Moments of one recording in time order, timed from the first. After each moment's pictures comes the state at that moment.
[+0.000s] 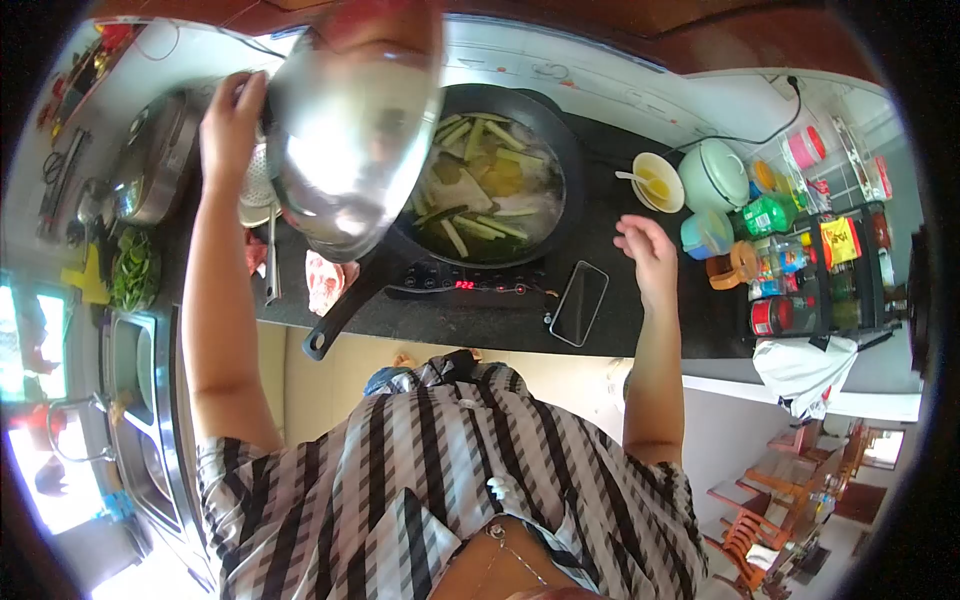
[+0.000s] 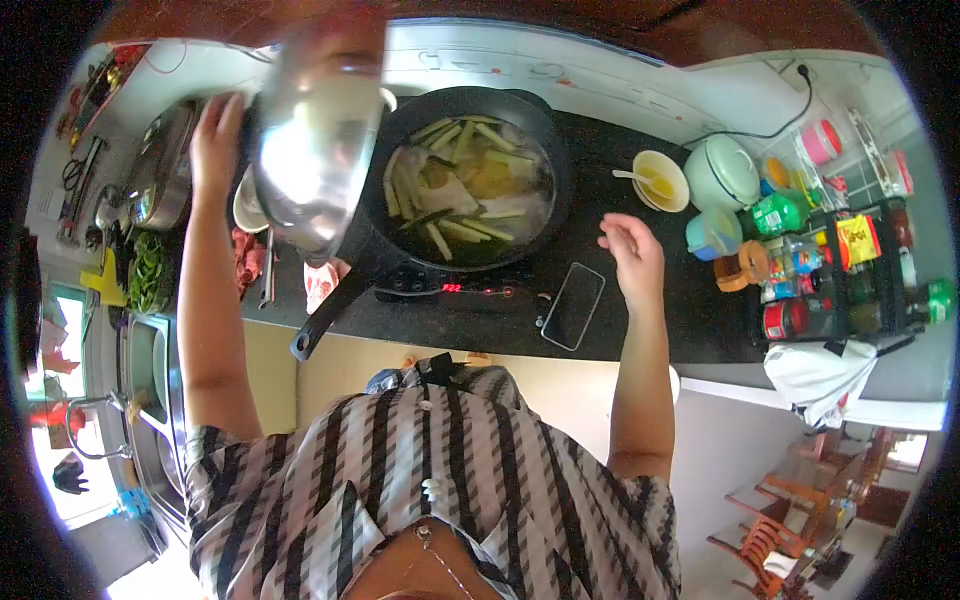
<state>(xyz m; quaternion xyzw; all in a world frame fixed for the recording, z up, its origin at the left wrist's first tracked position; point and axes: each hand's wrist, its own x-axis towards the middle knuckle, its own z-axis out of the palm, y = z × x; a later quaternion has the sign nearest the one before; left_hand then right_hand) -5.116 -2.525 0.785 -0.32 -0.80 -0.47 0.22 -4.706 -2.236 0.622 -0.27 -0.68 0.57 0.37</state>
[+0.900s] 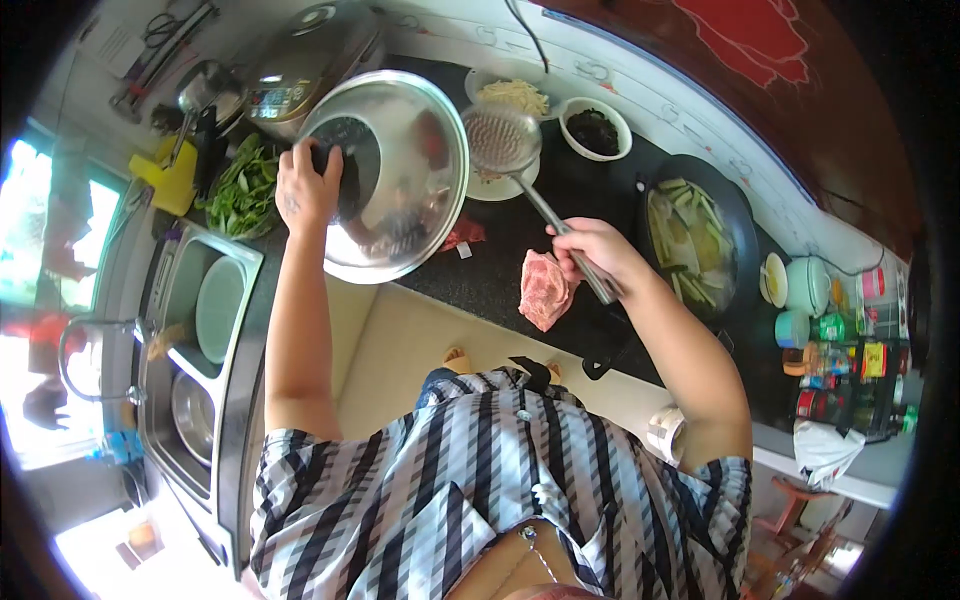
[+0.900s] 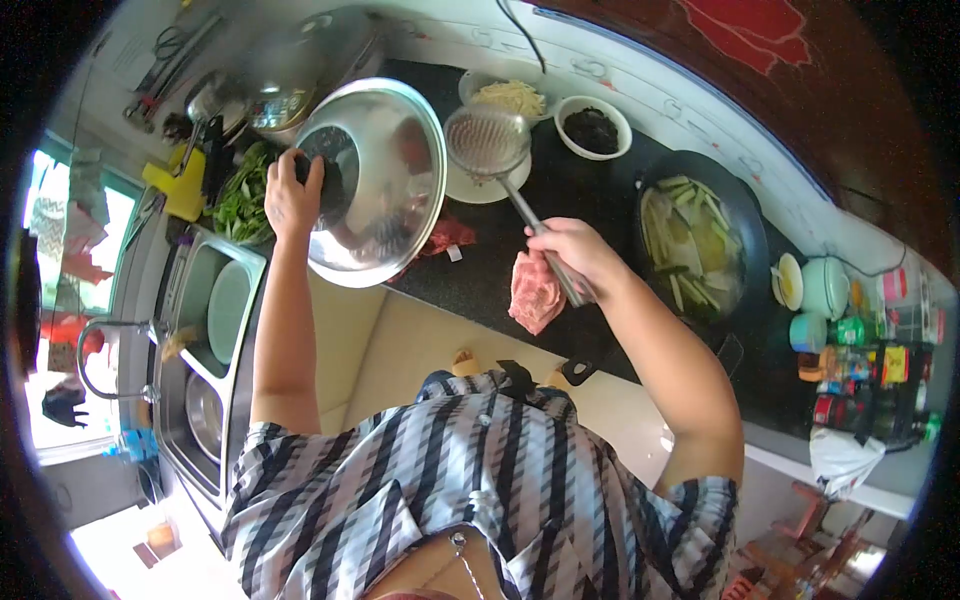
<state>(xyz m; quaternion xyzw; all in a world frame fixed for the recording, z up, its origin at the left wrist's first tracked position) -5.266 -2.820 0.724 -0.16 -0.88 -0.23 0.37 -5.036 -2.510 0.709 -0.19 -0.62 0.76 -0.12</state>
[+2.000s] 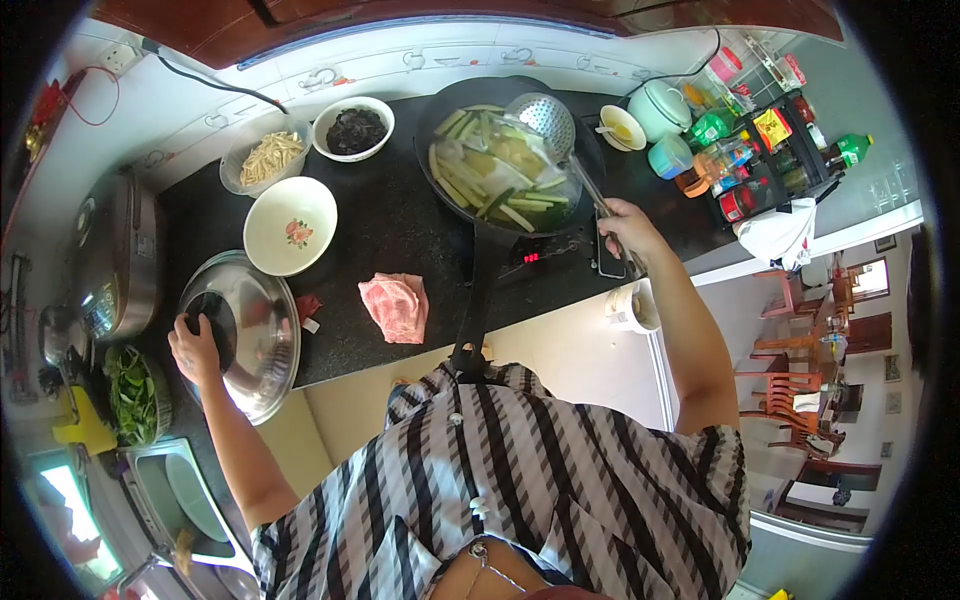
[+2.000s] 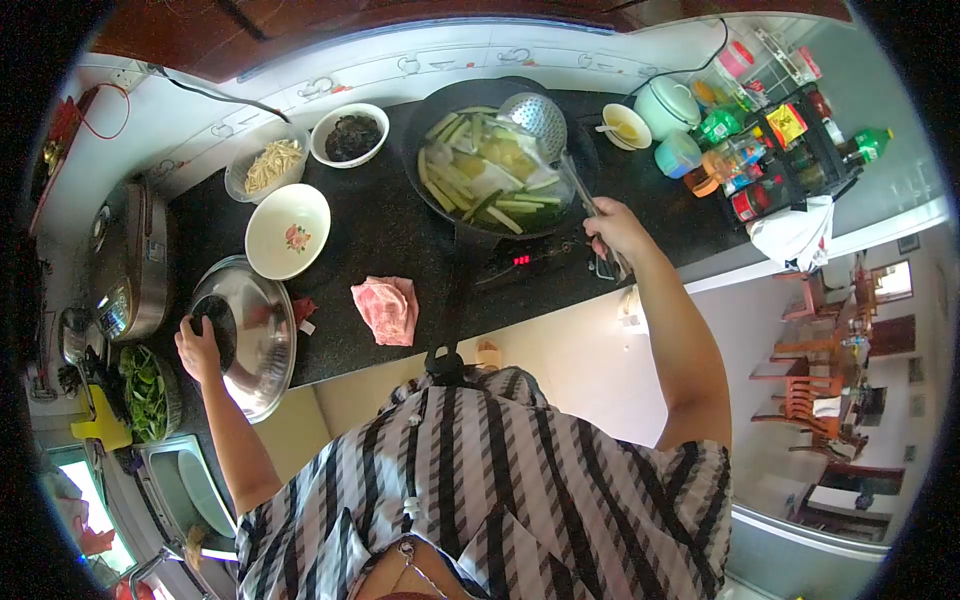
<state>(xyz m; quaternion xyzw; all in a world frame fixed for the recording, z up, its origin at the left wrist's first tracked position) -5.298 -2.777 0.577 -0.17 -0.95 -0.10 0.23 -4.763 -2.342 0.617 -0.49 -0.64 0.58 0.16</state>
